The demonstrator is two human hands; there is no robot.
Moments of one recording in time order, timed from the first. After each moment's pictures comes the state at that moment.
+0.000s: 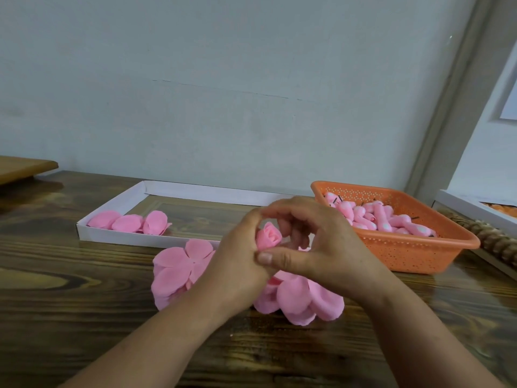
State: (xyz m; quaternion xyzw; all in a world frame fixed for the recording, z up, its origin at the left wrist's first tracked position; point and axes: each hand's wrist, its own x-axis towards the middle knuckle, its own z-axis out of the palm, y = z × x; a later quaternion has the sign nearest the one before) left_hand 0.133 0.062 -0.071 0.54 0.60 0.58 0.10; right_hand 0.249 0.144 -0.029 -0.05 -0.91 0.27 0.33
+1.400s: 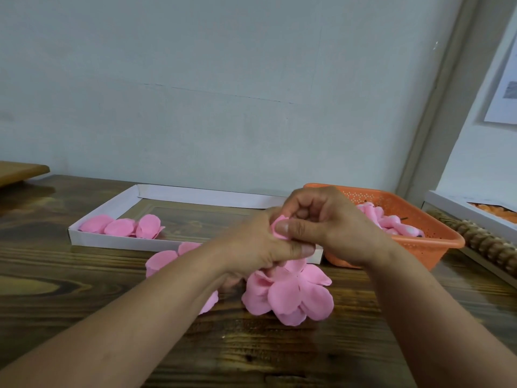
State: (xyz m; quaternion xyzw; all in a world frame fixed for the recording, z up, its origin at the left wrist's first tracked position) left_hand 0.134 0.084 -0.040 0.58 0.52 0.52 0.36; right_hand 0.254 0.173 -0.009 -0.05 -0.86 0.44 0.26
